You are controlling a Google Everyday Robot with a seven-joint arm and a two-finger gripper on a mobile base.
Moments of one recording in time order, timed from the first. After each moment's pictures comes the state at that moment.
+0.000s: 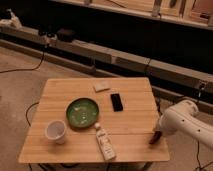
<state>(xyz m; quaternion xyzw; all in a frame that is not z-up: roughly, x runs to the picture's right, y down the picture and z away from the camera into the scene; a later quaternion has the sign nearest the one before) 0.308 0.236 0.775 -0.23 -0.12 -0.44 0.86</state>
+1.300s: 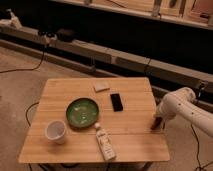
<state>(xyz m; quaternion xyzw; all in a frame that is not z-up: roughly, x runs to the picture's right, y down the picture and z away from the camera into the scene) 0.329 0.170 0.838 -0.21 -0.12 -0.47 0.85</state>
